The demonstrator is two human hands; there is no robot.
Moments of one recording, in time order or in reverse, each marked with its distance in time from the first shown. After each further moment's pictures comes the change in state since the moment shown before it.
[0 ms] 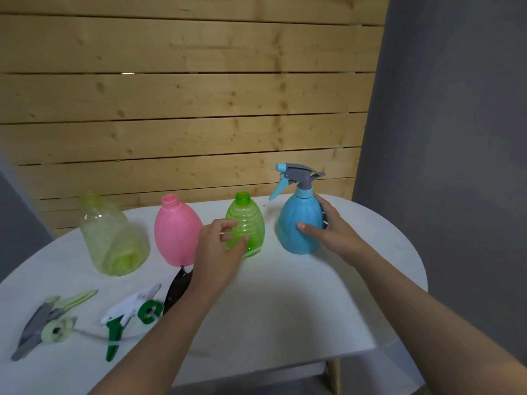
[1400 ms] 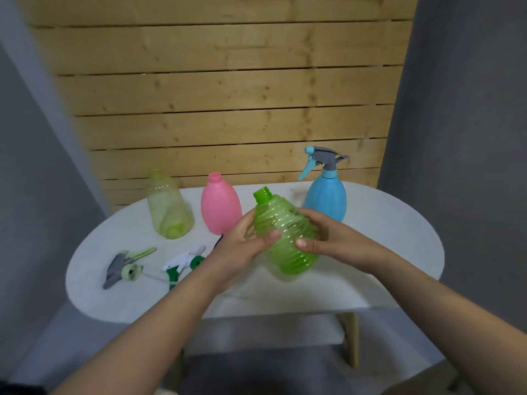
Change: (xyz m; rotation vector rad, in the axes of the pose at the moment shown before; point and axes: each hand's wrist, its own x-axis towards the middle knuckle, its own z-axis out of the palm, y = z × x) left_hand -0.065 0.027 -0.053 -0.597 -0.487 -0.144; right_hand -0.101 -0.058 0.039 0.177 -0.463 -0.166
